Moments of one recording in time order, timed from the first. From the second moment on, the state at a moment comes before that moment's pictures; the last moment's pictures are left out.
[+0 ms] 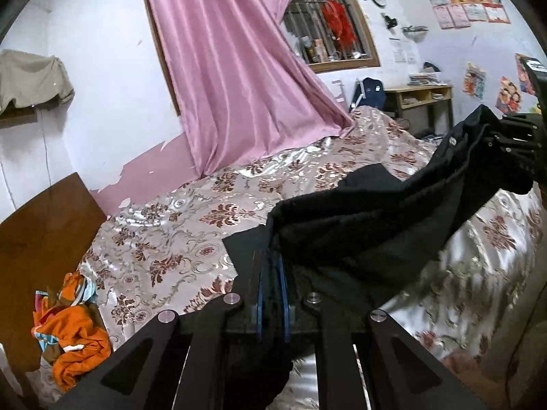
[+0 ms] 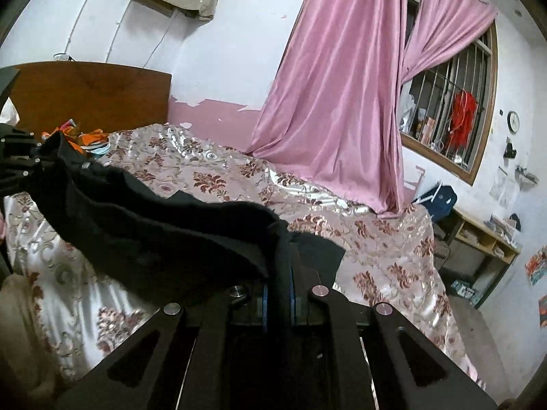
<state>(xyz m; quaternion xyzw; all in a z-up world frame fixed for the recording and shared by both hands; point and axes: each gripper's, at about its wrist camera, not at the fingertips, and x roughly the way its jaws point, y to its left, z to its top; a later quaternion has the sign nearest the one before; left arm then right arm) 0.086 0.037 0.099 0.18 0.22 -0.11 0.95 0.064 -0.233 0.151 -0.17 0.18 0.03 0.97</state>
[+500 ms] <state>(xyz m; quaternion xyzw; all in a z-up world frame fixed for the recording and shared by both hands) 0.226 0.028 0.084 0.18 0.24 -0.05 0.95 0.214 -0.222 0.128 -0.19 0.18 0.01 0.96</state>
